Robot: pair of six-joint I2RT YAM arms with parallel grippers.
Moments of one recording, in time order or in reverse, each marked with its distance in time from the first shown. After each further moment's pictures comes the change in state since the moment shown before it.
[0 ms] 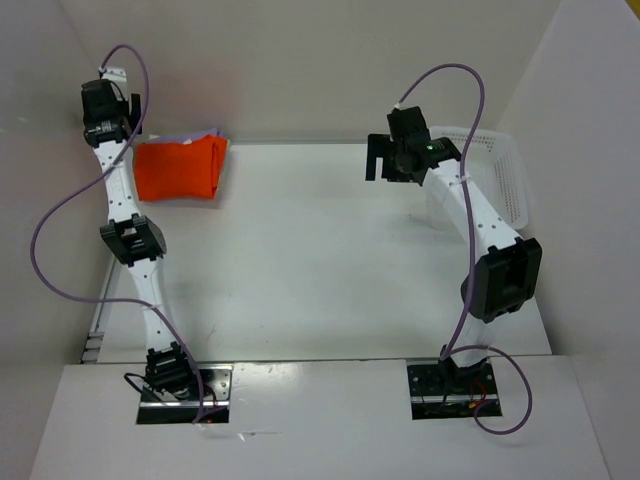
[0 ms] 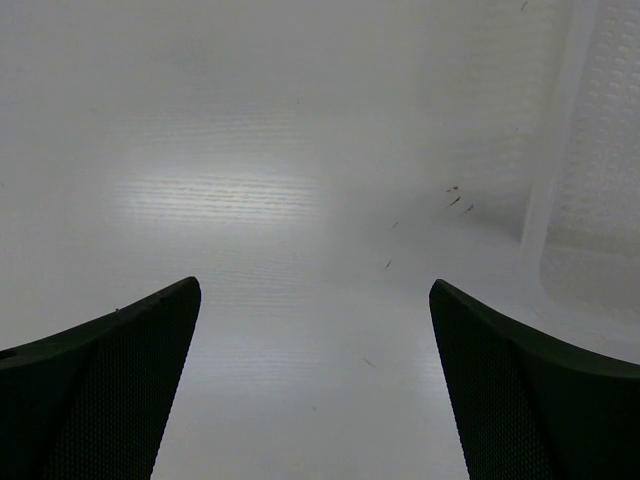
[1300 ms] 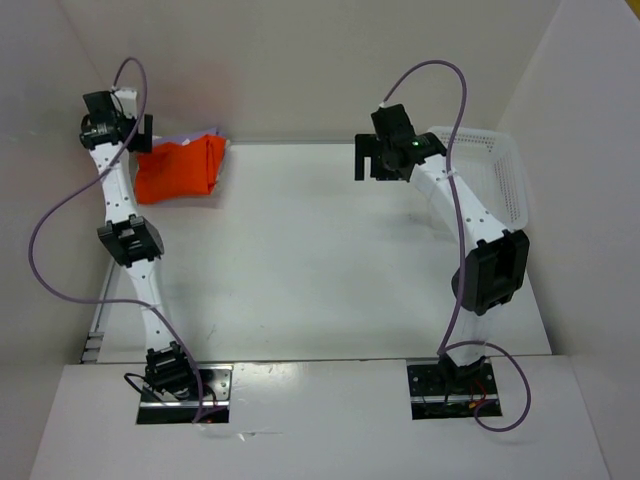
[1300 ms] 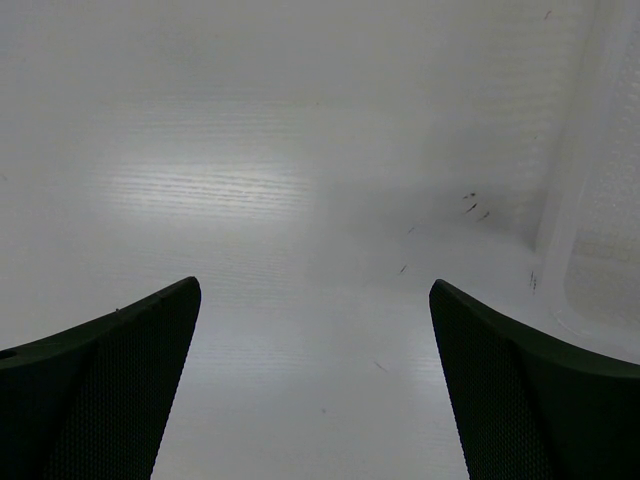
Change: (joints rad) left arm 0.022 0.047 0.011 -0.251 0.215 0.047; right arm 0.061 0.074 0.092 -0.046 0.040 0.002
